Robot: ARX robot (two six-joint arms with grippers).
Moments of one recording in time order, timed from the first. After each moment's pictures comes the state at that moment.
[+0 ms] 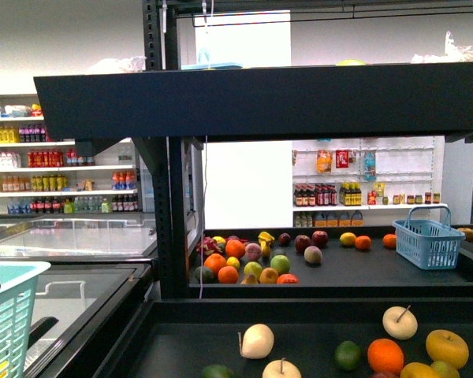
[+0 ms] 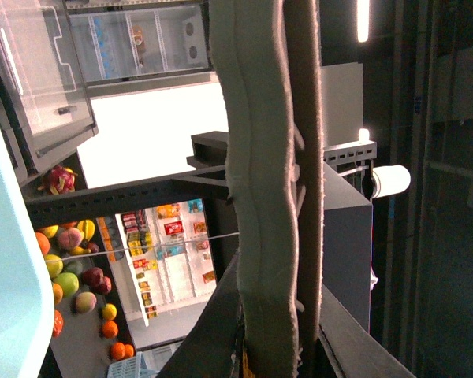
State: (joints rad) left arm 0.35 1.93 0.92 1.39 0.26 -1.55; right arm 0.00 0.00 0.02 0.00 0.00 0.00
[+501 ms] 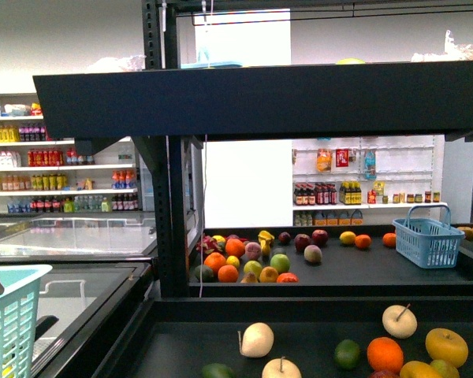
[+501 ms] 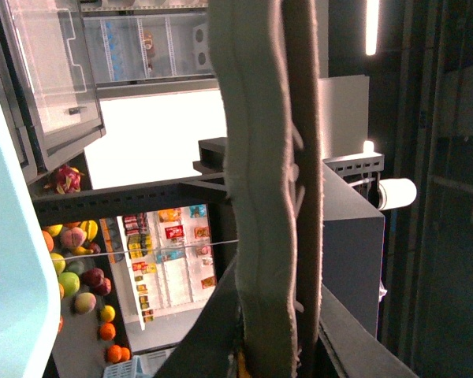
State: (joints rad) left arm 0.35 1.95 0.92 1.39 0.24 -1.58; right arm 0.00 0.00 0.02 0.00 0.00 0.00
